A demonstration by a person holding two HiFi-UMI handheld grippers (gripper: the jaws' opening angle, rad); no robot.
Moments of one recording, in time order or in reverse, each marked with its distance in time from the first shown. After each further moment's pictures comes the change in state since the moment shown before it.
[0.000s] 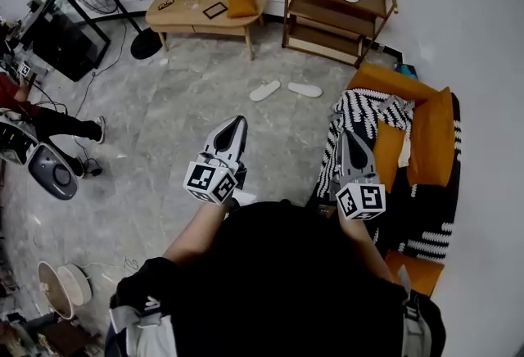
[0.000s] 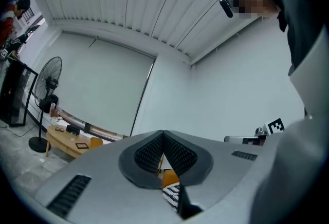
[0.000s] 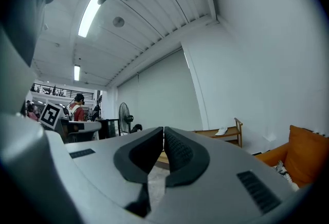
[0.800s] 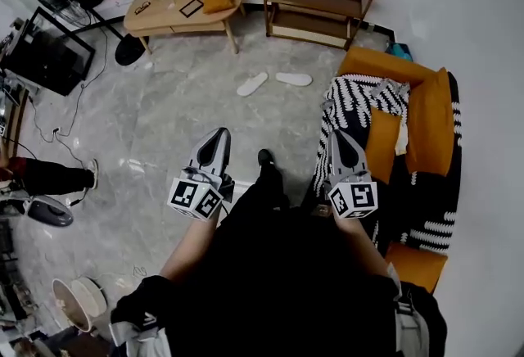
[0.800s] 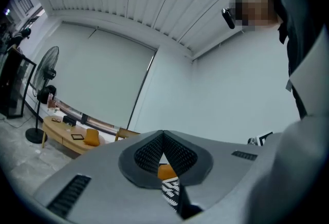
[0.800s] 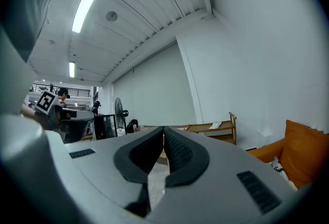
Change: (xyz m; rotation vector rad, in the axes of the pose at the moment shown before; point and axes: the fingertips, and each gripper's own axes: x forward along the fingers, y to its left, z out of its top) left arm 0.027 -0.013 -0.025 -0.034 0.070 -0.020; right arm 0.010 -0.055 -0.042 0.008 0.056 -0.036
